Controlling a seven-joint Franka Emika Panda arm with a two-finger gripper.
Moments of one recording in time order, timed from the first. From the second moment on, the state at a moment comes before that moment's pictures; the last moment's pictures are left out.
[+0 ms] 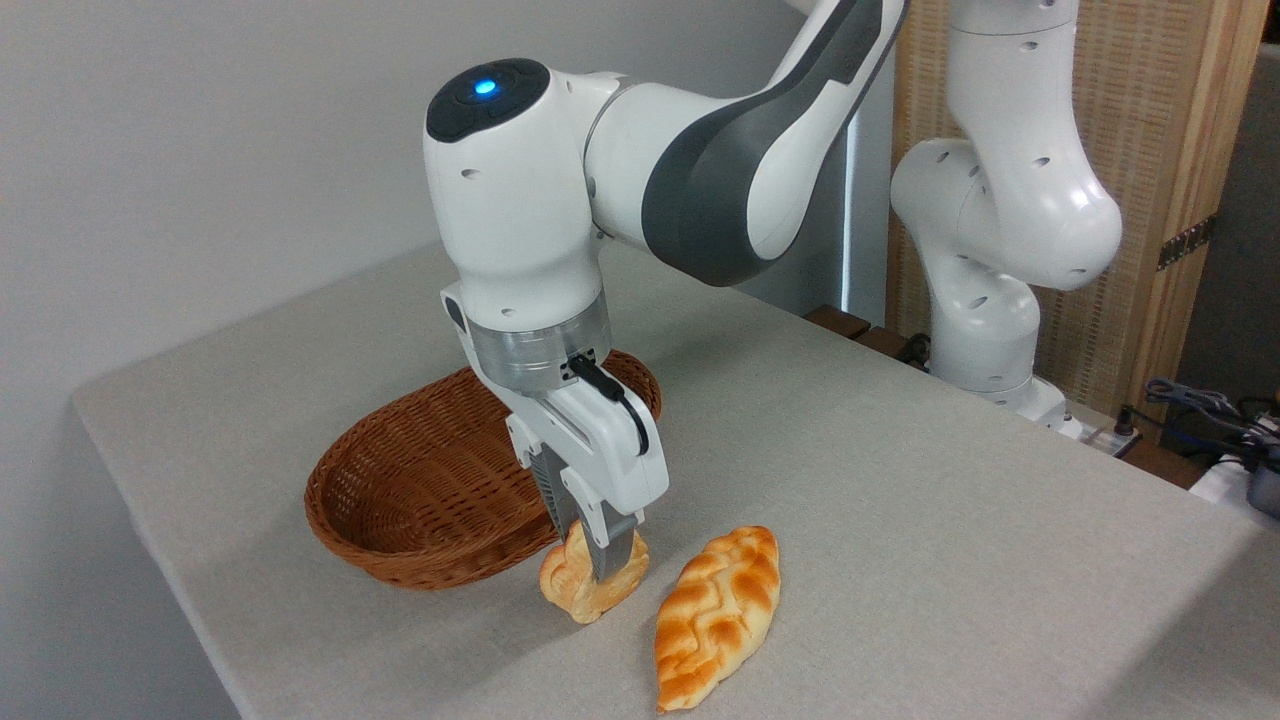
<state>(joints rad) -0.17 0.05 0.24 -1.96 -0.10 1.95 0.94</state>
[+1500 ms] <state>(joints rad) -0.17 0.01 0.24 -1.89 -0.18 1.96 0.94</state>
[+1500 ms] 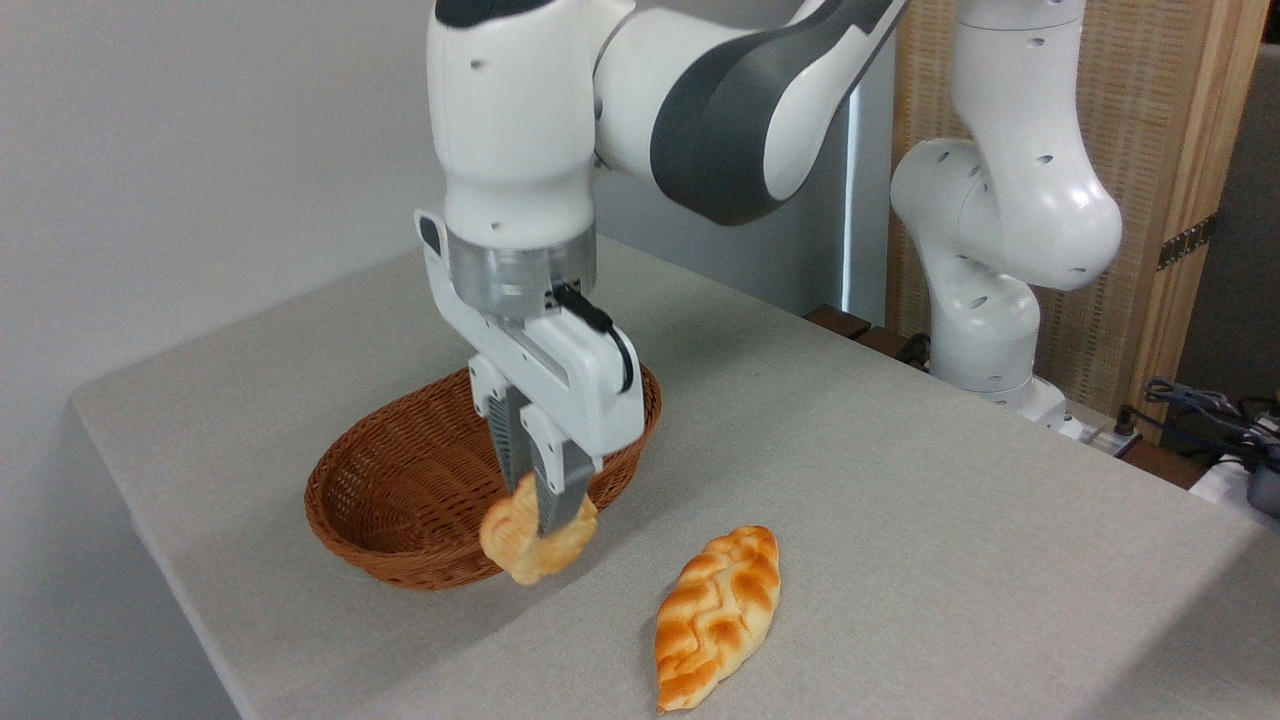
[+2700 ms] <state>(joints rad) -0.18 0.03 0.07 -1.86 -0.21 1.96 0.80</state>
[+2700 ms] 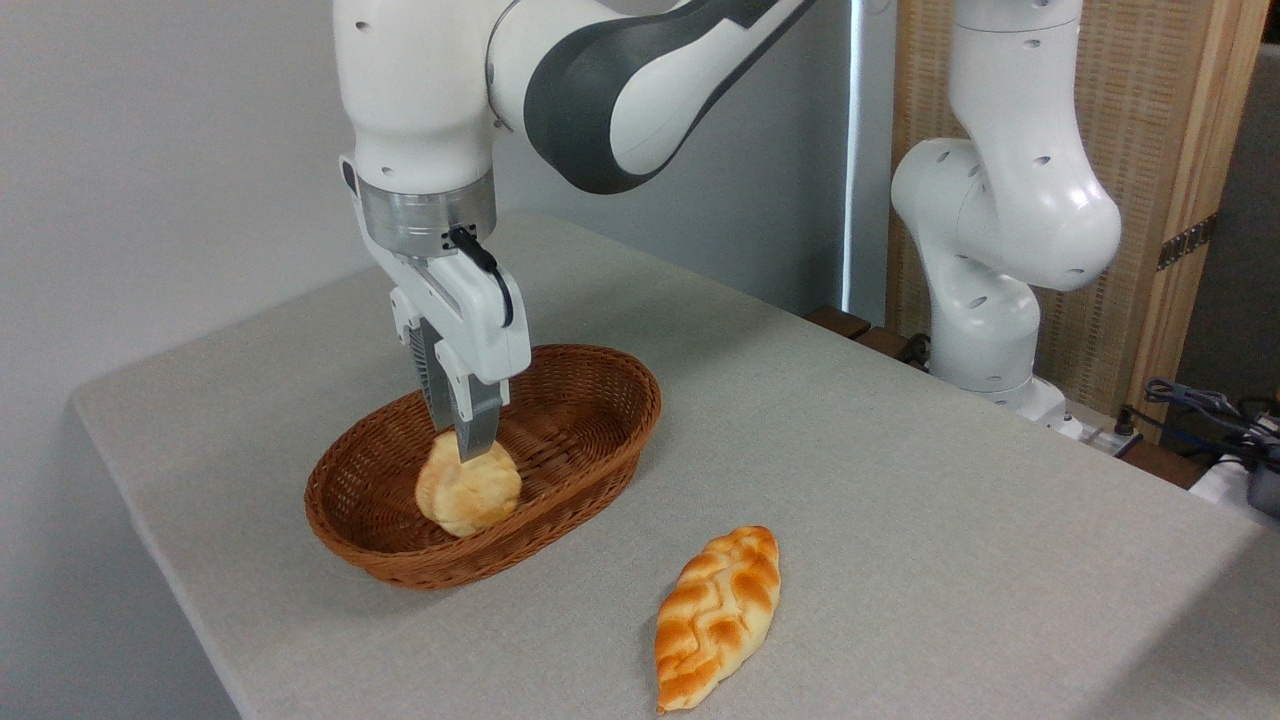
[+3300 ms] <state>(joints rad) -0.17 0.02 0.08 -1.80 -0.21 1.96 0.79</state>
